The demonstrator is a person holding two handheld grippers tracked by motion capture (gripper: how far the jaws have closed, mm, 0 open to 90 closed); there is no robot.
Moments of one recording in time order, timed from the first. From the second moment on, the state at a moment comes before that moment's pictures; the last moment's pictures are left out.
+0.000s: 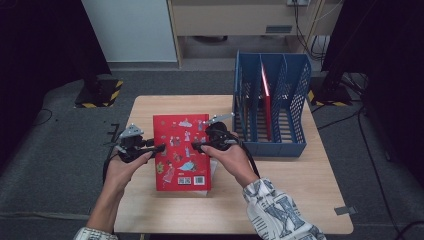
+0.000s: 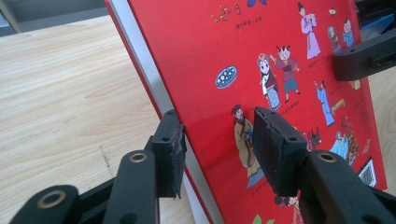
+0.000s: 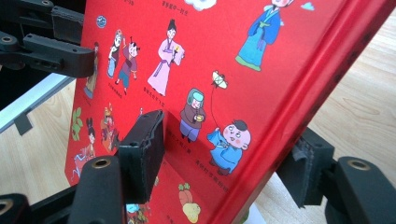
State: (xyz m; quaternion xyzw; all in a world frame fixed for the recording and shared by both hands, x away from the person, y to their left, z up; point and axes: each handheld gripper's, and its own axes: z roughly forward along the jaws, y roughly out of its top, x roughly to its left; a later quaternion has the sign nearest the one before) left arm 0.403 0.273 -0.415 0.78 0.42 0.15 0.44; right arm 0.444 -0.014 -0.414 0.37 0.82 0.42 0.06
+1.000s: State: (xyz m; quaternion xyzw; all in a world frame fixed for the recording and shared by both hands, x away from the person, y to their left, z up) left arm 0.409 0.272 -0.393 0.77 0.42 0.19 0.44; right arm 0.452 -0.013 -0.393 0.36 0.83 0.43 0.08
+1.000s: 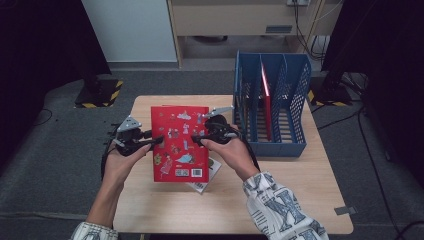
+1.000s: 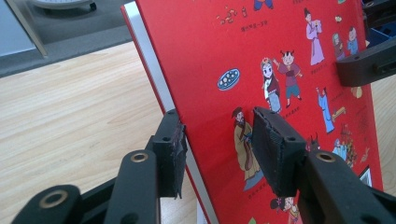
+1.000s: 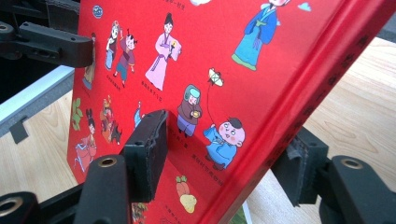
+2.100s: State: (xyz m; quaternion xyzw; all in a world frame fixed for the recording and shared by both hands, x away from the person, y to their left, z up) left arm 0.395 0.260 -0.412 0.77 0.40 0.20 0.46; right arm 0.430 -0.032 -0.389 0.30 0.83 0.46 0.13
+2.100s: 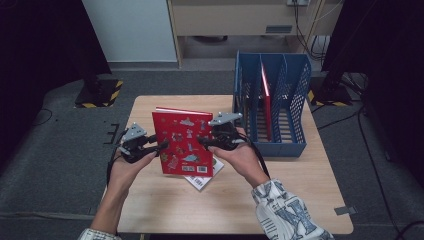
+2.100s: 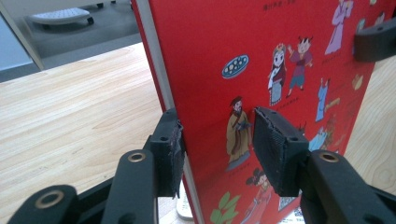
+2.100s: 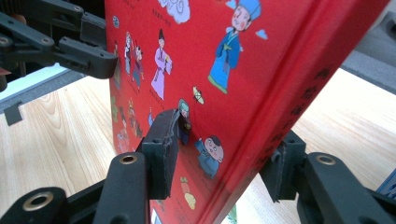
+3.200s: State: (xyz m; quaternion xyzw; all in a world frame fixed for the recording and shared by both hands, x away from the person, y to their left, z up) left arm 0.376 0.262 -0.441 0.77 0.41 0.19 0.46; right arm 0.422 -0.012 -0.368 0.22 0.81 0.53 0.09
